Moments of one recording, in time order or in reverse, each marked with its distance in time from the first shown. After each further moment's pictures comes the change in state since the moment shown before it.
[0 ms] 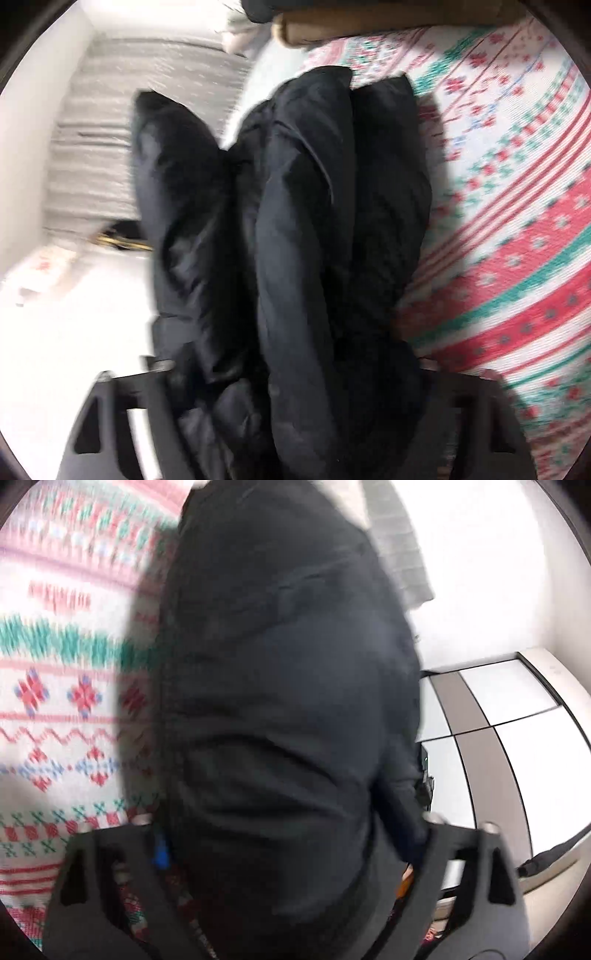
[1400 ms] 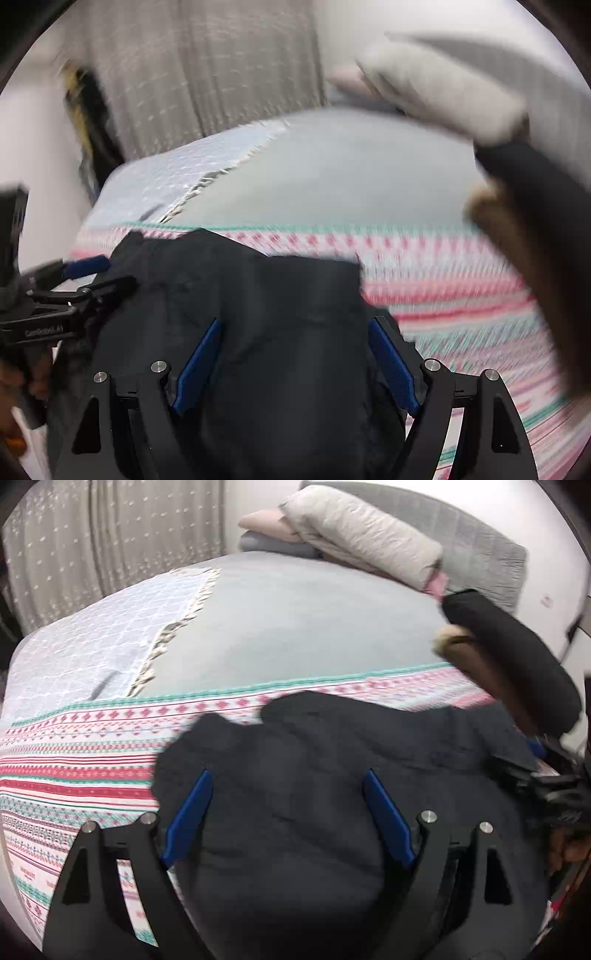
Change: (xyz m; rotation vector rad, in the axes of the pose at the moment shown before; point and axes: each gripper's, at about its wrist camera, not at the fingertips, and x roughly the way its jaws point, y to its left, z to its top) left arm -0.131 -0.008 0.147 0.441 -0.329 0.907; right arm 0.206 0.231 0.022 -0.718 -0.178 -0.601
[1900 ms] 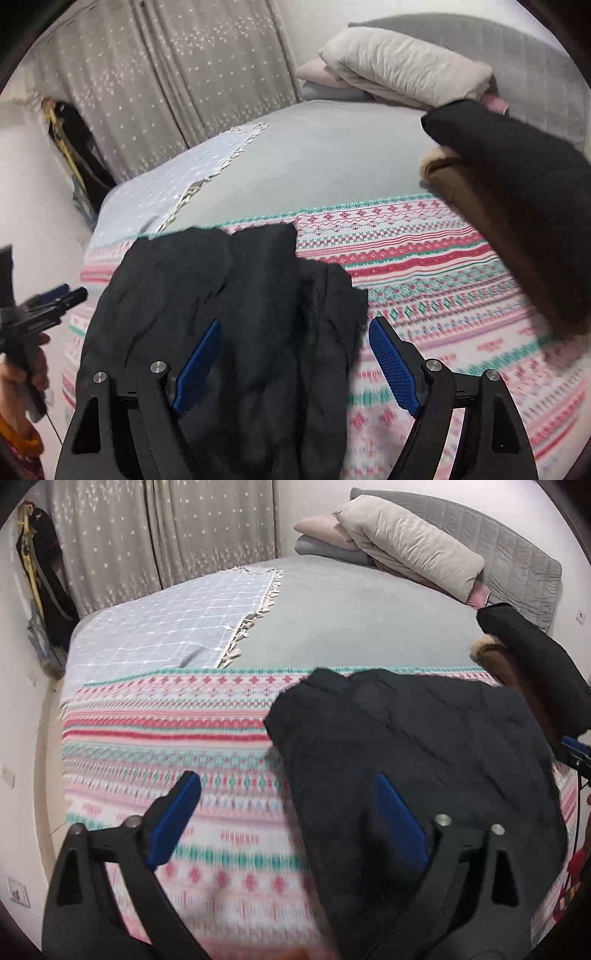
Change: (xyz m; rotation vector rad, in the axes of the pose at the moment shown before) left arm -0.103 0.018 -0.056 -0.075 -0.019 0.158; right arm -0.077 -0.020 -0.016 0.046 -0.007 -0.051
